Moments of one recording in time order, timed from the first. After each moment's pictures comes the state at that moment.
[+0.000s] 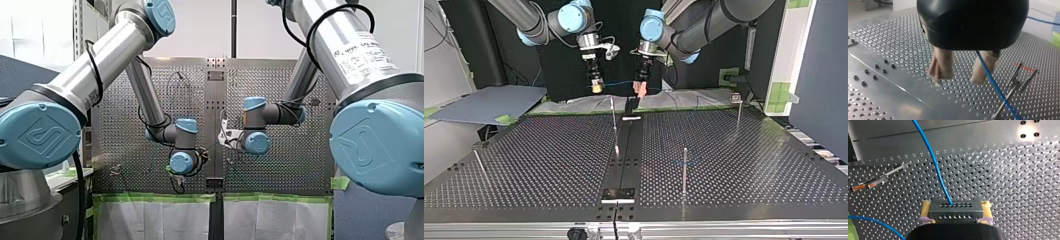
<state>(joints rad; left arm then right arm) -0.59 -2.27 -1.96 -2.11 -1.92 -2.13 2.23 -1.00 1.90 -0.87 1.70 1.72</state>
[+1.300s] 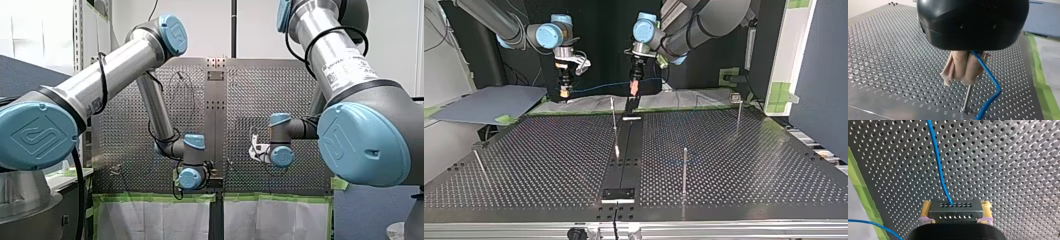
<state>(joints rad) -0.63 -2.43 -1.85 -2.06 -1.95 -1.85 2.00 -0.88 1.90 -0.91 1.71 1.71</state>
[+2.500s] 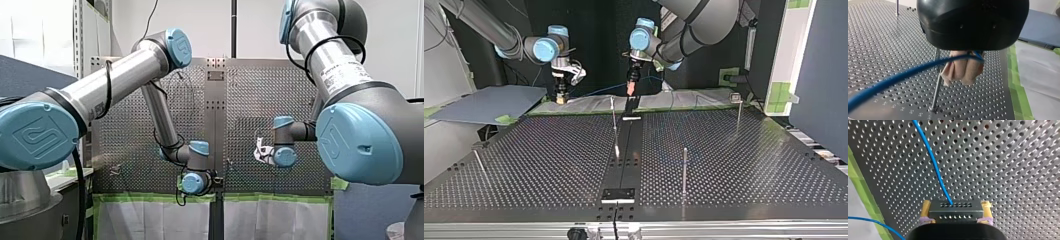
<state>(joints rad) -0.62 -2.52 -1.75 -2.17 -1.89 -1.85 1.95 -0.81 1.77 -0.82 1.69 1.71</state>
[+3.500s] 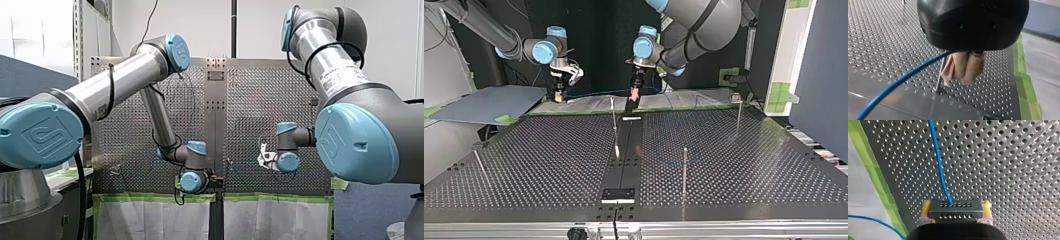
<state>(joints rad) -0.57 -2.55 -1.70 -2.19 -1.86 -1.88 1.92 -0.76 1.76 -0.80 1.69 1.72</state>
